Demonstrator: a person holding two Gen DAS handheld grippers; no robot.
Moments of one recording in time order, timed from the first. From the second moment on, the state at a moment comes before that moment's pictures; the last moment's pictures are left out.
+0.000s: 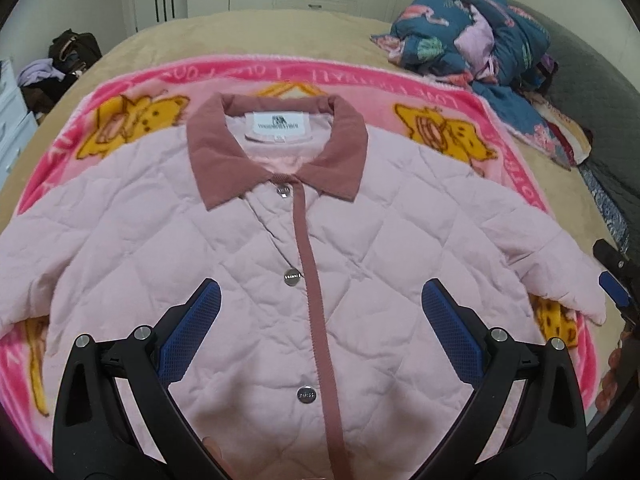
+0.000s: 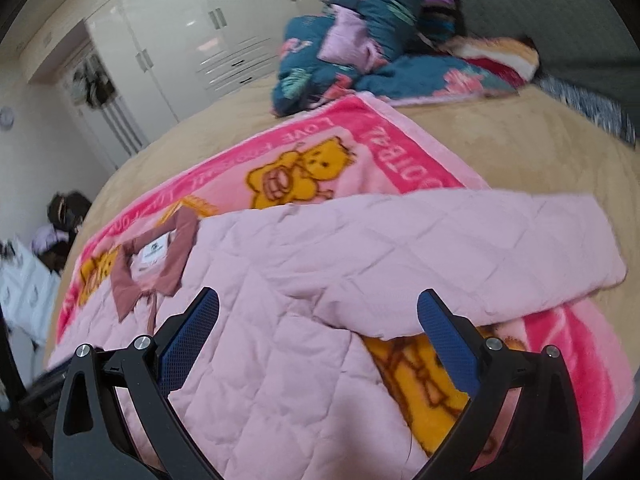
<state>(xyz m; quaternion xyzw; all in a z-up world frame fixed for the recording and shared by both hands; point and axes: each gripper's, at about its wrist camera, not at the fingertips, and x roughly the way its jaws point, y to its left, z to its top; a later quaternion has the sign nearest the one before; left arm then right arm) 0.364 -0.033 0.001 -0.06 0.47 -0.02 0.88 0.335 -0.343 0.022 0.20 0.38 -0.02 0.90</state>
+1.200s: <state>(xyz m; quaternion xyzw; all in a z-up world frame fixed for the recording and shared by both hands) 0.411 -0.083 -0.052 -0.02 0.52 -0.03 0.85 0.318 -0.581 -0.096 0.47 0.35 -0.27 0.76</state>
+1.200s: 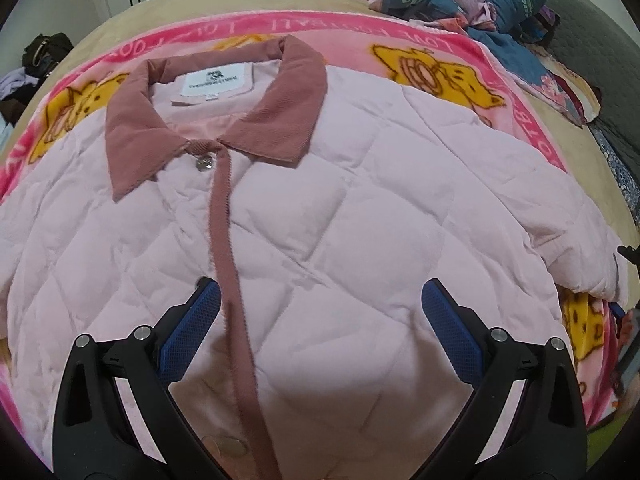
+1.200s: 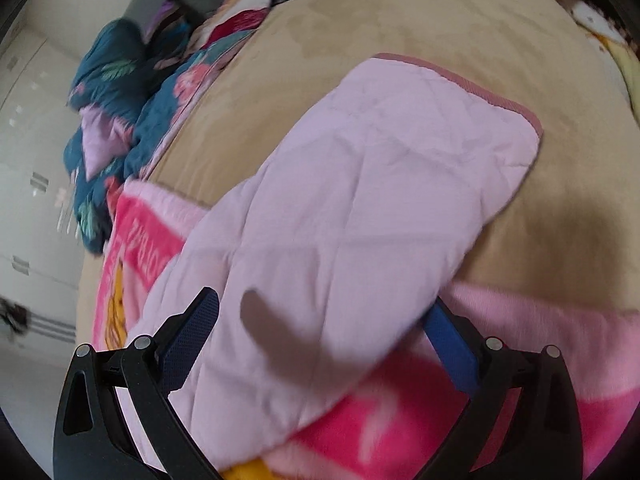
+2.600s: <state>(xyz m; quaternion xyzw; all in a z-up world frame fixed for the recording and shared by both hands) 0.353 0.034 0.072 -0.09 0.44 -0.02 0.89 0.357 -0.366 0.144 0.16 0.18 0.01 0.97</state>
